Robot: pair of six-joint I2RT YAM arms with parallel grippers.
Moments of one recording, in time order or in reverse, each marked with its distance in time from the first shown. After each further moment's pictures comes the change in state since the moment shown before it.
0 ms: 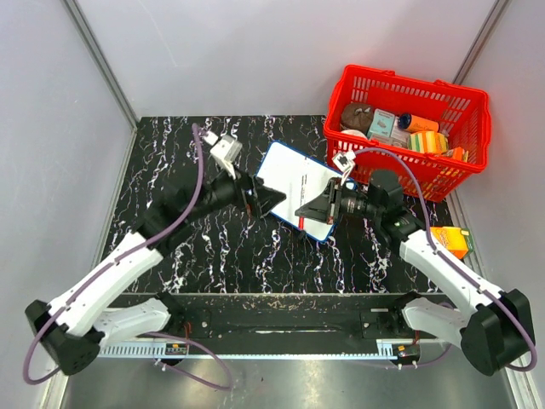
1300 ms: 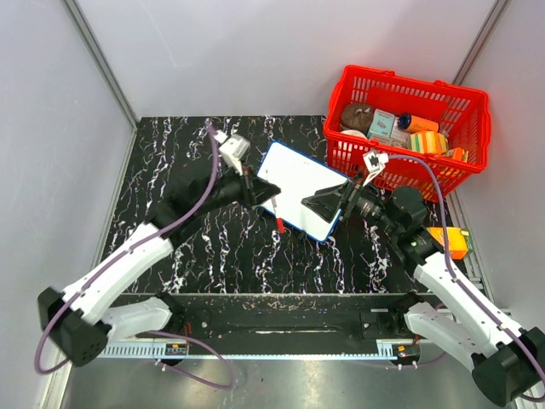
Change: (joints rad) left arm 0.073 0.165 0.049 0.039 0.159 -0.038; right arm 0.013 -0.219 -0.063 0.038 0.274 0.066
